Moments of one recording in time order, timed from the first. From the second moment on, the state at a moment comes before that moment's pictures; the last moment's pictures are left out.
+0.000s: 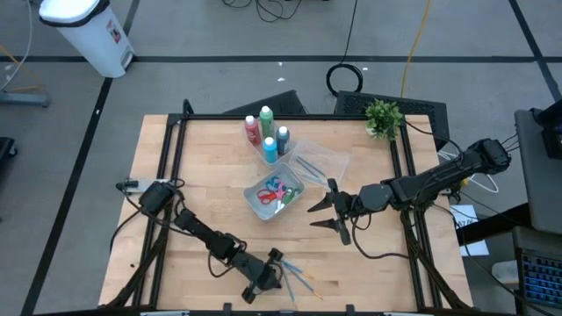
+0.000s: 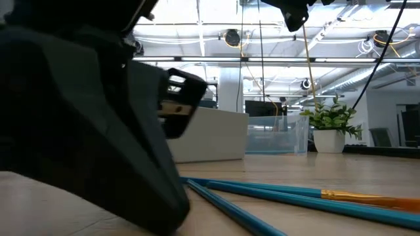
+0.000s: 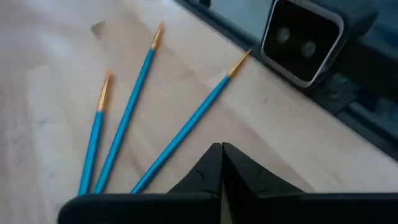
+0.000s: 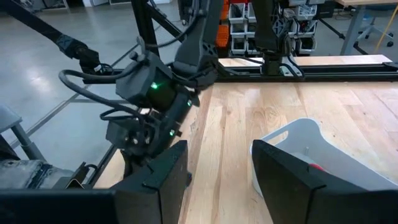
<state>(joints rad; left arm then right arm) -0.58 2.11 1.02 0.54 0.01 0.09 0.33 1.19 0.73 0.24 0.13 0.15</state>
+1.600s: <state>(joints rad) -0.48 2.05 1.17 0.39 -0.01 -0.18 0.33 1.49 0.66 0.02 0.21 0.30</state>
